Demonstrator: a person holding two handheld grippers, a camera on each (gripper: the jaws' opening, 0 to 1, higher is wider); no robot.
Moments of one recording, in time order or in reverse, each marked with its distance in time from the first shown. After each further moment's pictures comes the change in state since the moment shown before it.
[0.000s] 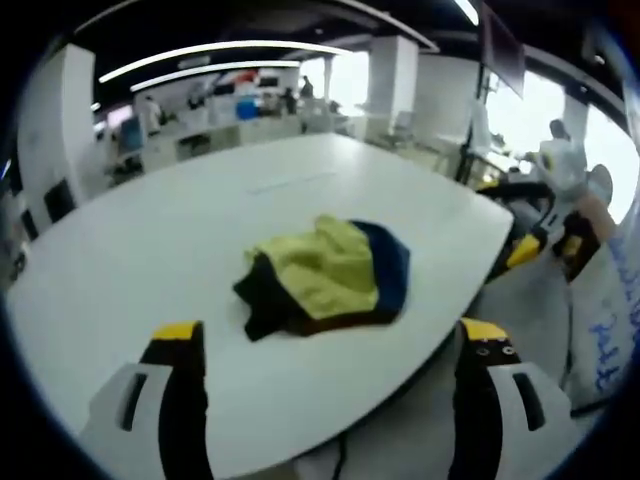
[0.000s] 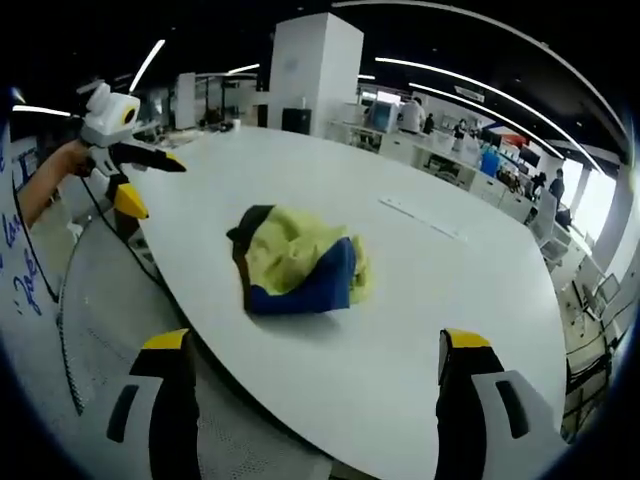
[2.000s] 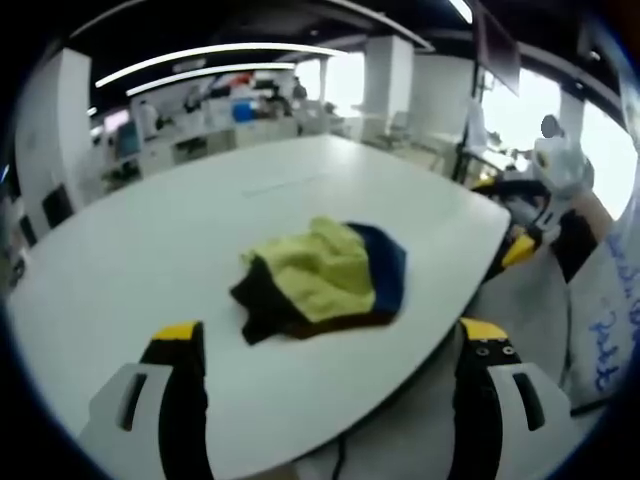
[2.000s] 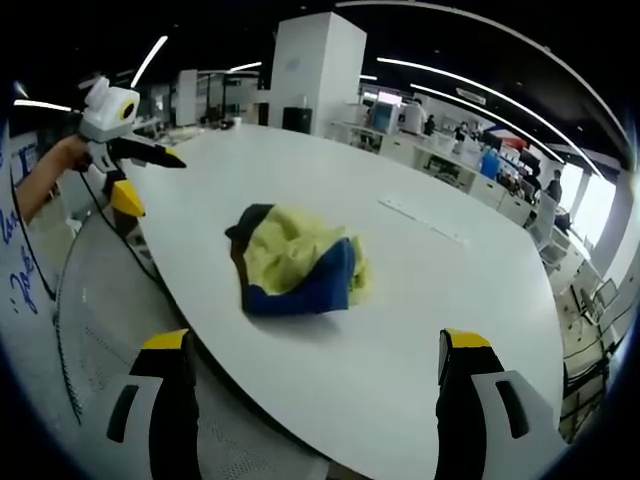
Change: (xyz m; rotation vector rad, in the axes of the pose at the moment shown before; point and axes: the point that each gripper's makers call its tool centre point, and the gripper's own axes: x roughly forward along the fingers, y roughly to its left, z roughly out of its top) left arm -0.001 -0.005 0.002 0.020 -0.005 -0.007; right arm 0.002 0.001 0.001 -0.015 0.001 -0.001
